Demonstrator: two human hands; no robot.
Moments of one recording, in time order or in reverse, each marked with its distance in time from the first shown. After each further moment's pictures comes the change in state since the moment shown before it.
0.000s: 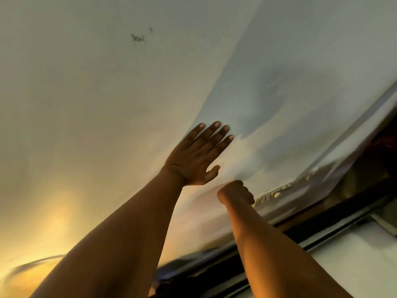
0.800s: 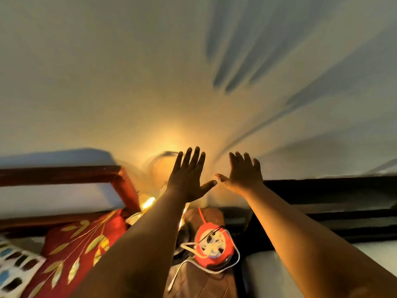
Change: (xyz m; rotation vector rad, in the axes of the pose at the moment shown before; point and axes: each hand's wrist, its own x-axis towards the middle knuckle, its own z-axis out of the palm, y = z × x) left_hand -0.380 0.041 -0.145 -0.237 -0.680 -0.758; right_hand -0.293 -0.014 0.122 -0.515 0.224 -0.994
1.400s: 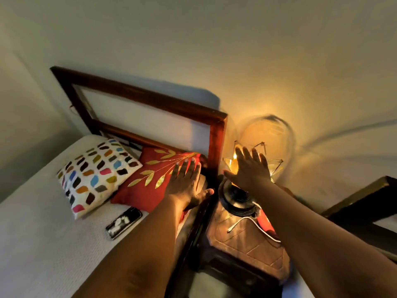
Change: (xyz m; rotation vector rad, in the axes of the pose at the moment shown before) left_hand -0.282 -0.122 0.077 -0.183 -0.248 -0.501; right_hand -0.094 -0.222 0.080 -0.009 -0.133 -0.442
